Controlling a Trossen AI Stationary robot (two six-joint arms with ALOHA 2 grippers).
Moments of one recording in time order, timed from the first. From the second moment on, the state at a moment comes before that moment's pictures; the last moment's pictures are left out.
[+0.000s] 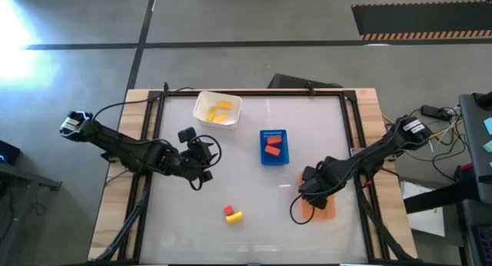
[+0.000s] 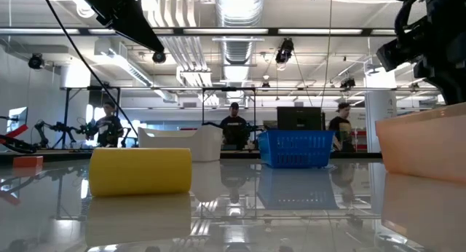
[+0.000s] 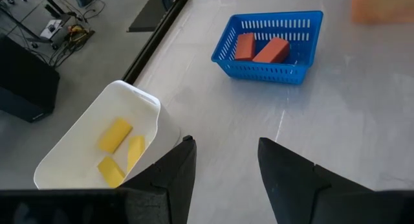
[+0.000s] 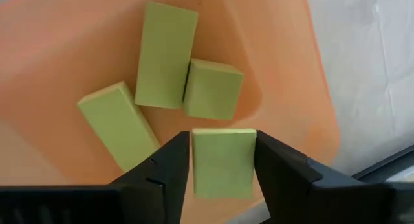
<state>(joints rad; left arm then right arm) -0.34 1.18 0.93 -0.61 -0.77 -0.34 0.45 1.52 0.96 -1.14 0.02 0.92</state>
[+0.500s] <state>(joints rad) -0.34 1.20 0.93 -0.61 -0.77 -0.34 0.45 1.52 1.02 -1.14 0.02 0.91</state>
